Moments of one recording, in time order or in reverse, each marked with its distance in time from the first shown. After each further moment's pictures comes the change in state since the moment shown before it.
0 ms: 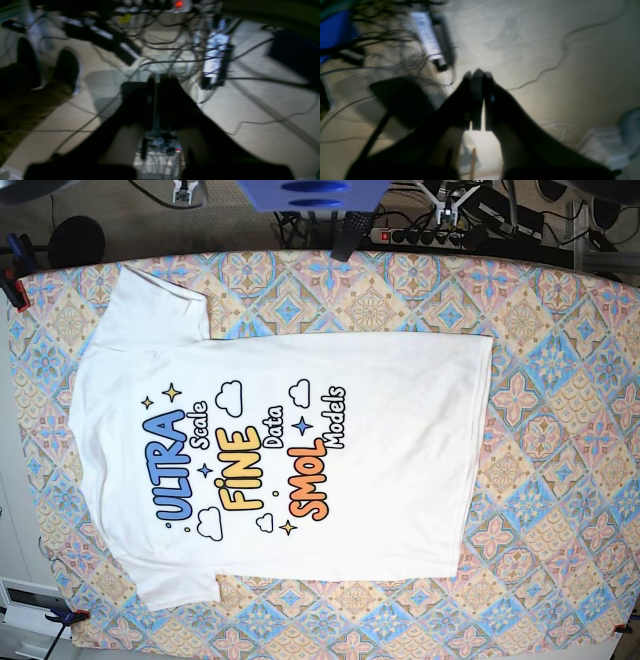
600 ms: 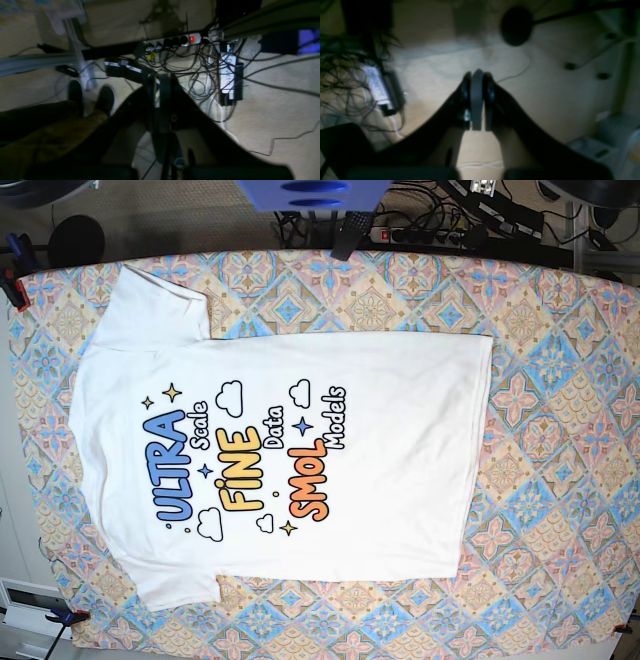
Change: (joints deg) left arm 34.2 -7.4 -0.5 52.3 -1.7 0.2 1.0; right arm -35.0 6.3 14.8 54.2 0.7 -0.2 -0.8
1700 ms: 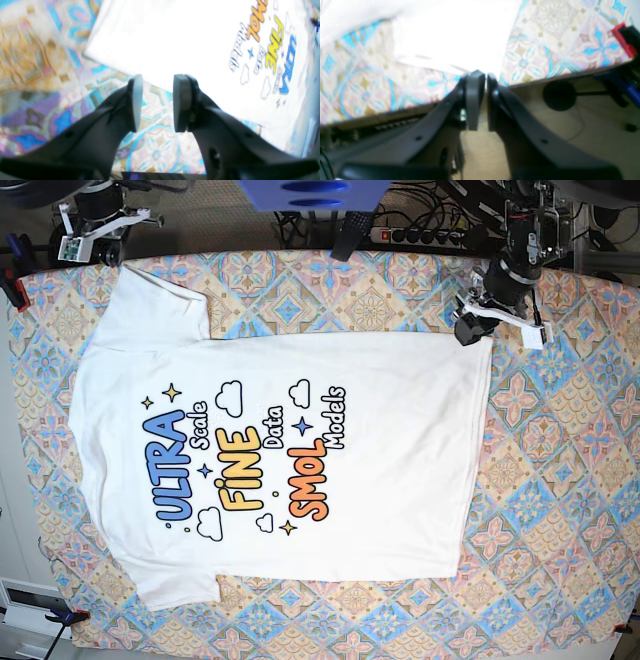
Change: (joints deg) left arm -23.2 -1.2 -9.0 24.1 -51.4 0.7 35.2; right arm -0.3 0.1 -2.1 33.3 17.2 0.2 -12.0
